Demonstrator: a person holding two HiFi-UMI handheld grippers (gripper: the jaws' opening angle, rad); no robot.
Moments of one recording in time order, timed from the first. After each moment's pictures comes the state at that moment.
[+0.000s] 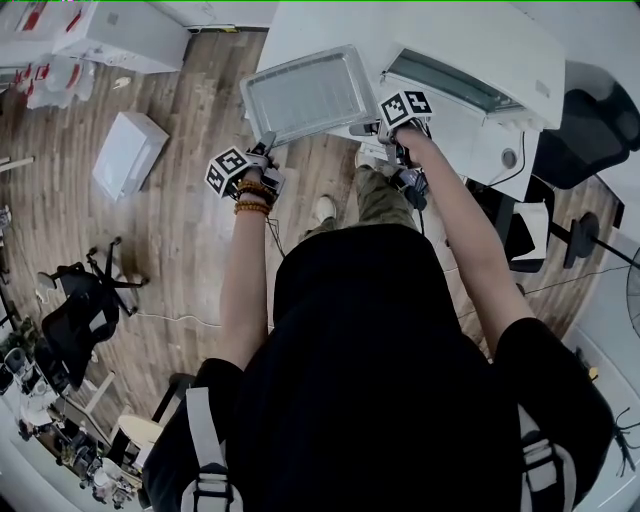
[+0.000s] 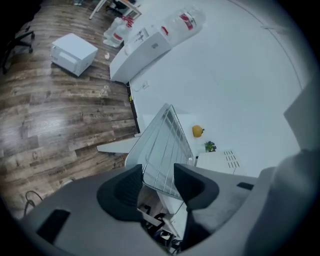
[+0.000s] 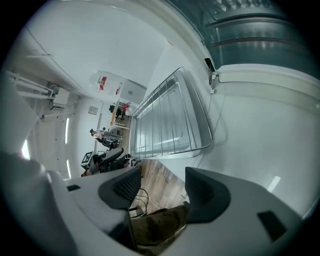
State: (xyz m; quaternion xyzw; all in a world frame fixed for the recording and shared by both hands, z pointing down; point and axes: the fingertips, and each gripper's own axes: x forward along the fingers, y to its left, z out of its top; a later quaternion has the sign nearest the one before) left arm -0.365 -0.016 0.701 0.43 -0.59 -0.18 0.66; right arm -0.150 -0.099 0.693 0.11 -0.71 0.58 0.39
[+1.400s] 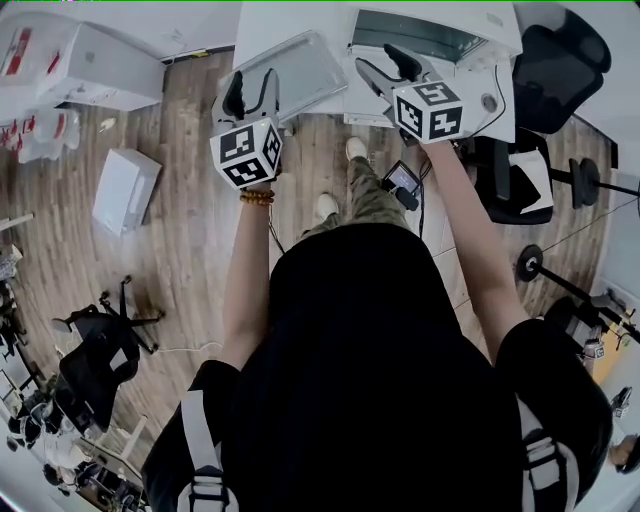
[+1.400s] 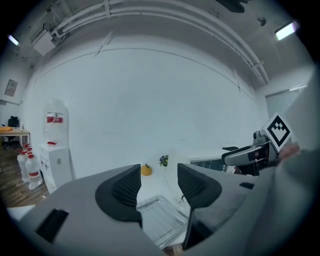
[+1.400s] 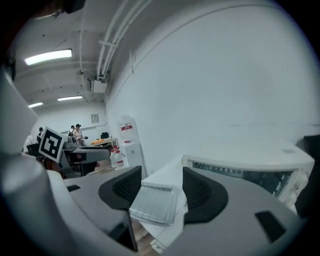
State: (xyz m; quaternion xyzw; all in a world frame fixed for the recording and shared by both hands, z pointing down) left arm -0.299 -0.070 0.419 0.74 -0.66 0.05 0.10; right arm -0.107 -0.118 0.427 0.38 -0.91 0.13 0.15
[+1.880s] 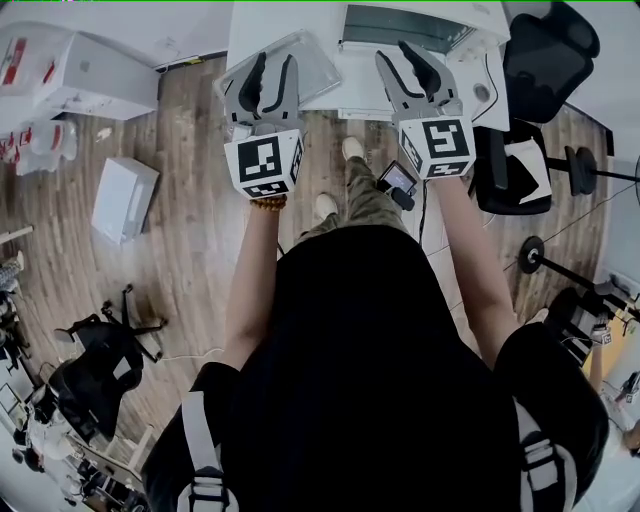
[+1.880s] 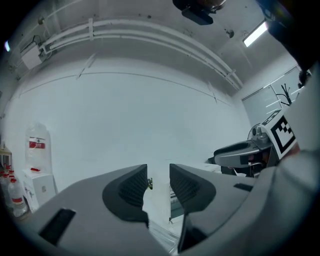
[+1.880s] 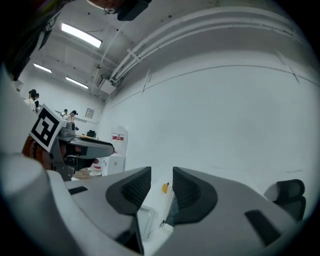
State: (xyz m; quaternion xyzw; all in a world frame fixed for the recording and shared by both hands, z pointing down) left arm -0.229 -0.043 0.334 0.79 -0.61 0.01 -0.02; right arm -0.075 -0.061 0.337 0.46 -0.88 -0.06 0.08
